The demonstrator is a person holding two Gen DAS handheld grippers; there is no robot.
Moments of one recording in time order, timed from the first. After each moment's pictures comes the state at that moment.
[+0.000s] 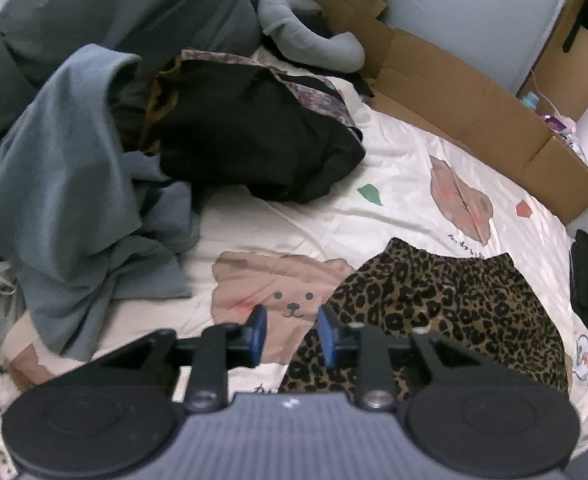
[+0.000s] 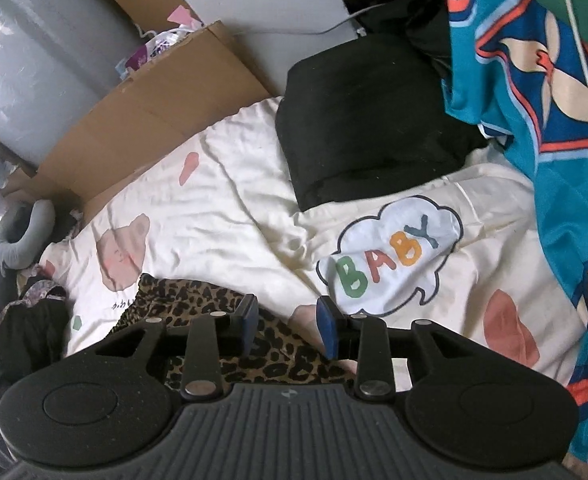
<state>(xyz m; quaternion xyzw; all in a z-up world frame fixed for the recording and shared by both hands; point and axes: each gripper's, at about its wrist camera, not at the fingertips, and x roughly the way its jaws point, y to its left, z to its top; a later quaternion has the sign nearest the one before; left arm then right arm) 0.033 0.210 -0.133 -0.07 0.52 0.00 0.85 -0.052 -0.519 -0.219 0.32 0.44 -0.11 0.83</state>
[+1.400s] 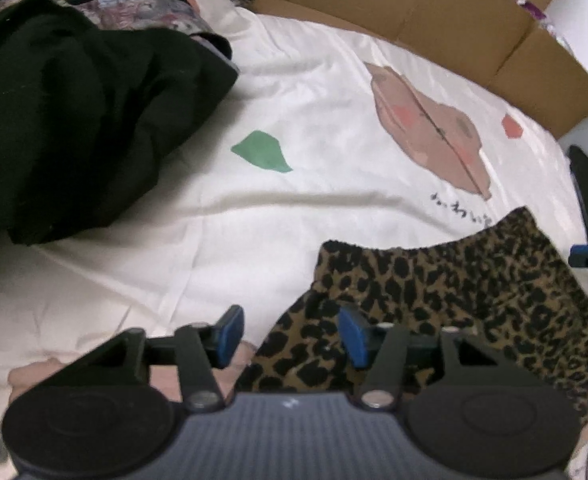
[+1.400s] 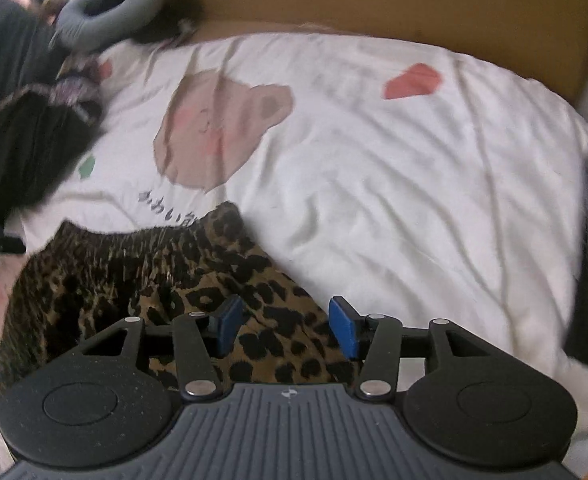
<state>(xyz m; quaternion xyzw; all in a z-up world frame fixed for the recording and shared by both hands) 0.206 0.094 -0.331 0.00 0.57 -0.16 0.81 0.188 -0.347 -0.331 0.05 0.53 0.15 0.83</state>
